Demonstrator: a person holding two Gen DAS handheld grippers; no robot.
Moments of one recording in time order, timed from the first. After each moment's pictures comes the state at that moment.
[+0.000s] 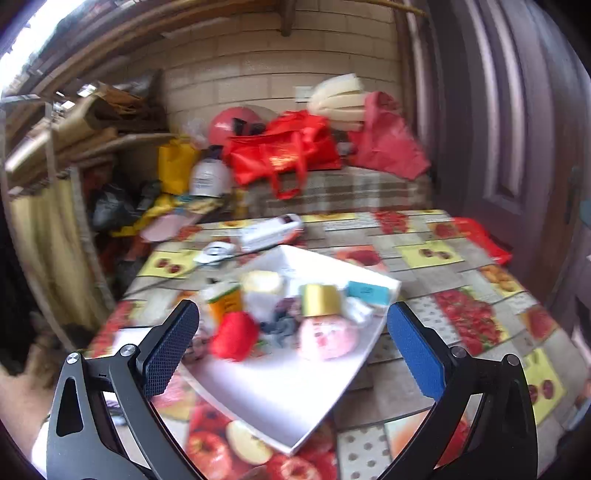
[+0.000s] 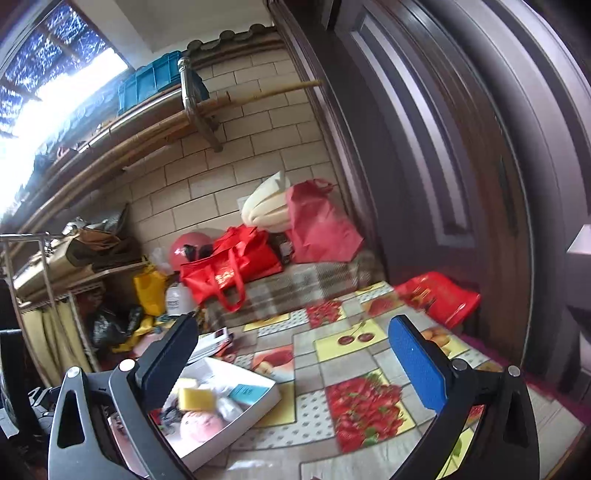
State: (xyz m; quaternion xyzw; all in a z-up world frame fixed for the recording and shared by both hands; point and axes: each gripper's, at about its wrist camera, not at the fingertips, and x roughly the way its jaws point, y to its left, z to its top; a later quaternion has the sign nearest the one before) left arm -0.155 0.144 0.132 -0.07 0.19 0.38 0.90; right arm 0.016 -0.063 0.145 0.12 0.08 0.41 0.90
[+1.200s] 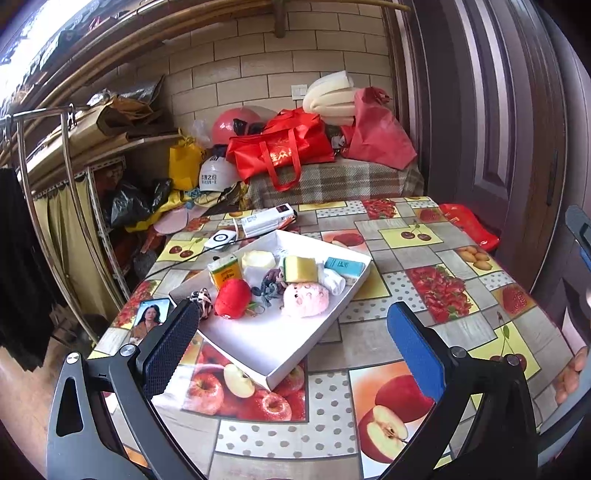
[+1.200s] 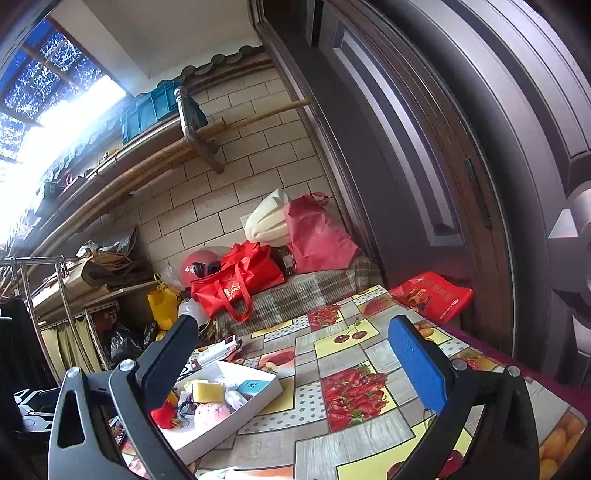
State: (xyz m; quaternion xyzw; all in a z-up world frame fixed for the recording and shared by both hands) left arm -0.184 0.057 0.147 -0.06 0.21 0.40 0.89; right arm -0.002 -0.123 0.132 0.16 0.07 0.41 0.89
